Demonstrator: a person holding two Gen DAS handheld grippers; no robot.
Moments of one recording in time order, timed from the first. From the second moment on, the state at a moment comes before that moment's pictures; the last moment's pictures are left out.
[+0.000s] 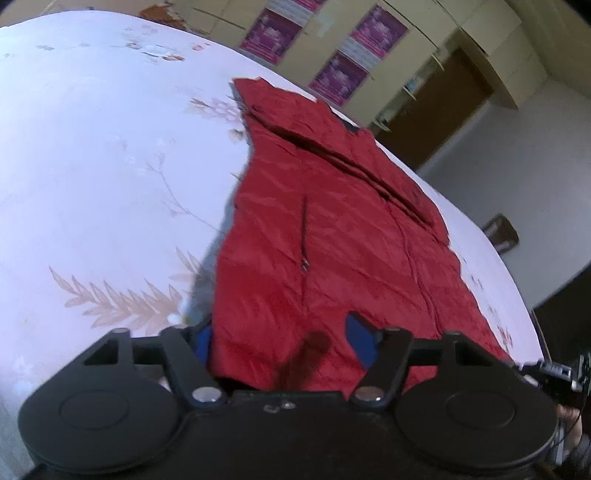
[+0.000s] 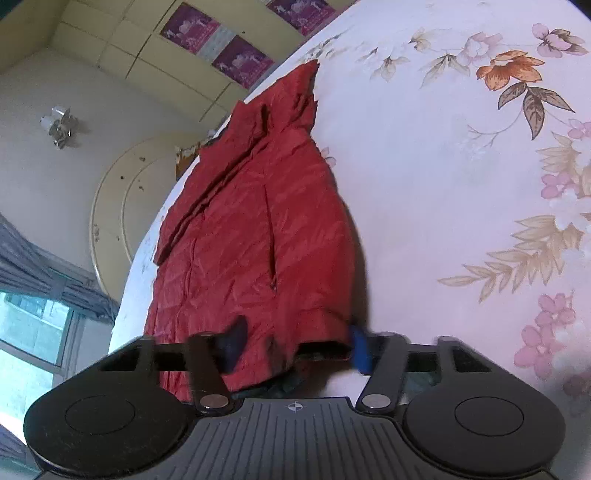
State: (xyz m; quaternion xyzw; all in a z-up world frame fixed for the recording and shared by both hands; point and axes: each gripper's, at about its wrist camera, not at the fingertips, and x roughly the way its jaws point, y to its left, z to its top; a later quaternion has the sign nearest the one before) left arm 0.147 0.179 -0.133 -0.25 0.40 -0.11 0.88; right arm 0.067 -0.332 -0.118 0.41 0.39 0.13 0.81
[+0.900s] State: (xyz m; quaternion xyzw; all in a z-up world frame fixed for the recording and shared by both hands) left arm 0.400 0.184 -0.022 -0.26 0.26 -0.12 0.92; right arm 0.316 -0.331 0.056 0.33 0.23 0.14 0.90
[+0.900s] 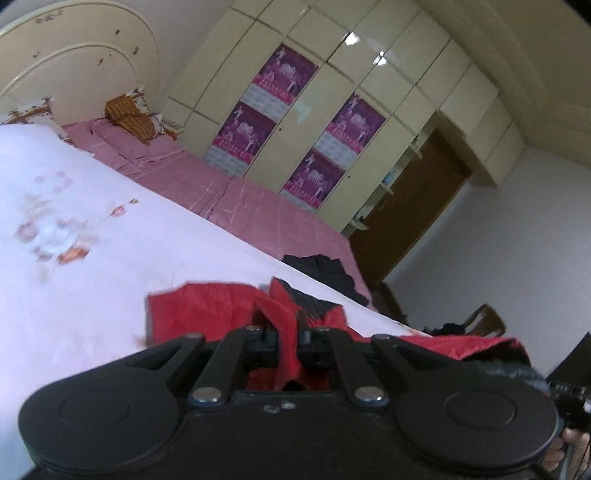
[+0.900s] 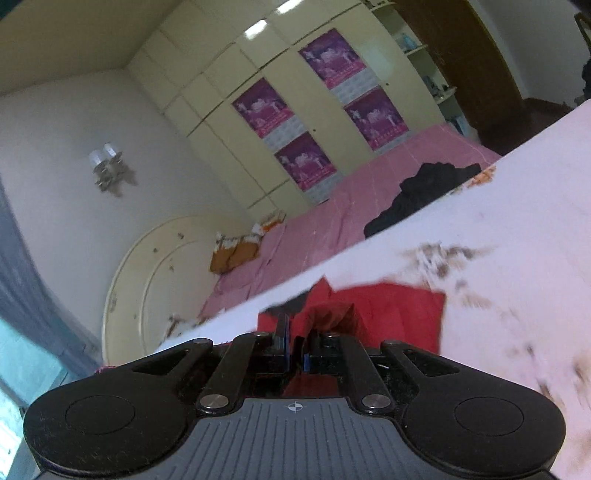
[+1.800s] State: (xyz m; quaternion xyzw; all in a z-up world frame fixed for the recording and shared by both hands) left arm 0.603 0.184 -0.147 -0.12 0.42 -0.15 0.89; right arm 0.538 -0.309 -0.095 0.15 0.41 0.03 0.90
